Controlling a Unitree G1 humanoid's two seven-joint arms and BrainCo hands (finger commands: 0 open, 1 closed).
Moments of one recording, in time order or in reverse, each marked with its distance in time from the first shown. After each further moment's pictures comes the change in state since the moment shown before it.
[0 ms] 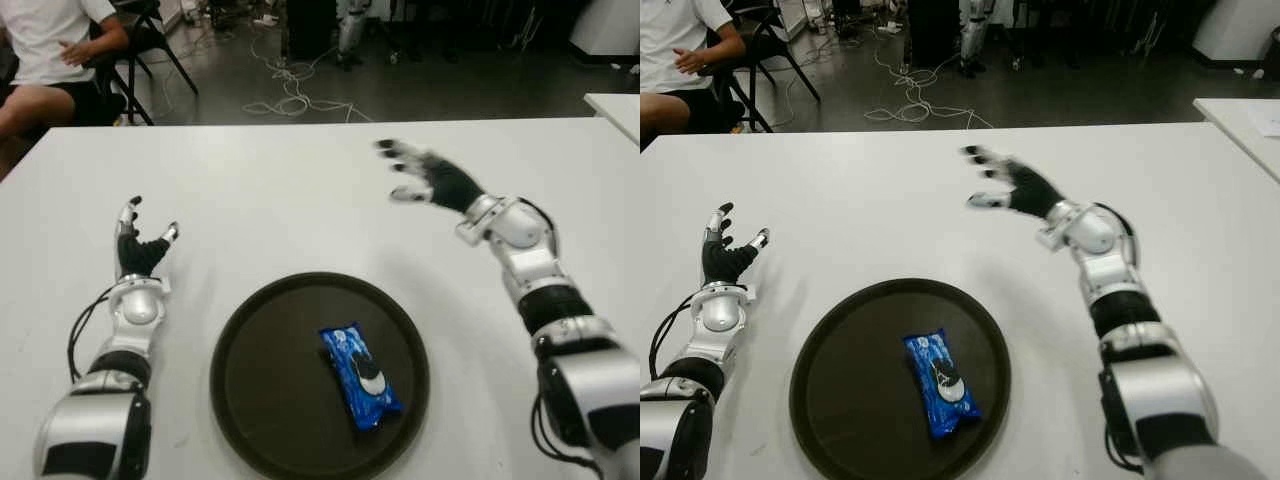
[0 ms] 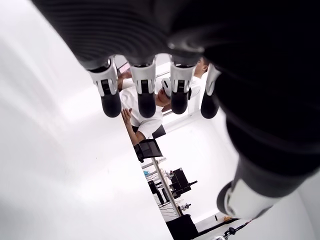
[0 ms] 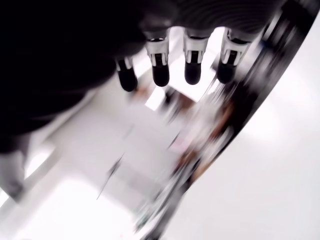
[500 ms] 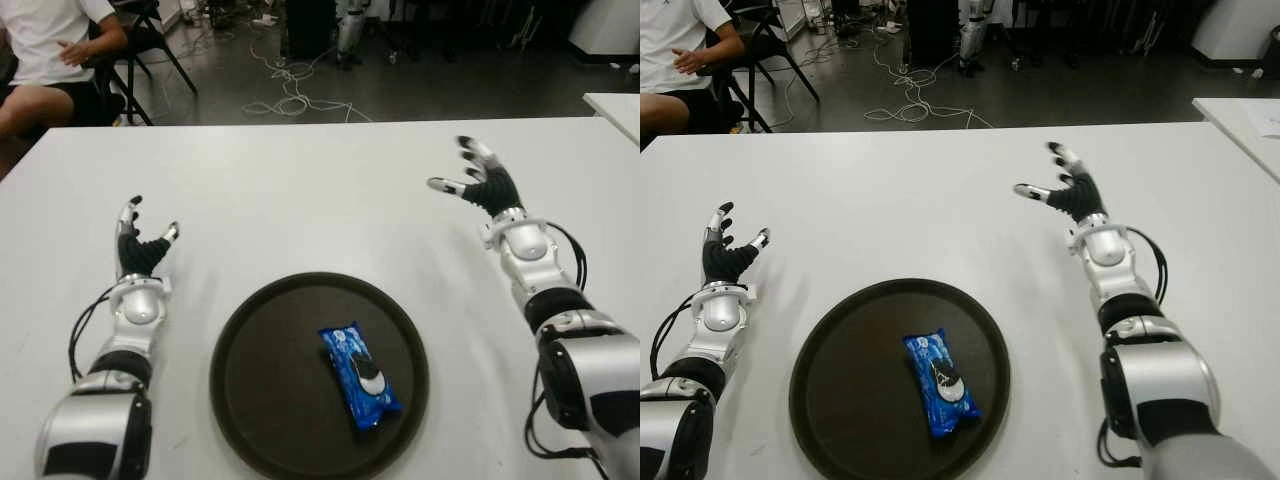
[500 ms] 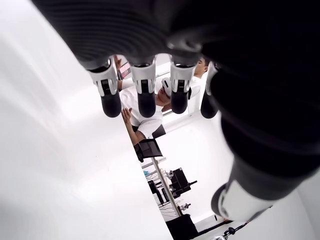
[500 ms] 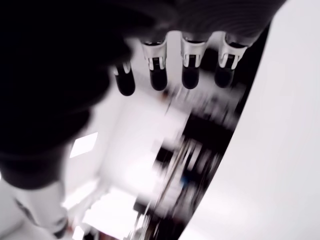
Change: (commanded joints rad) left arm 0.009 0.003 0.007 -0.004 -0.009 -0.002 -0.003; right arm -0.004 0.045 -0.082 0.139 -0.023 0.050 -0.429
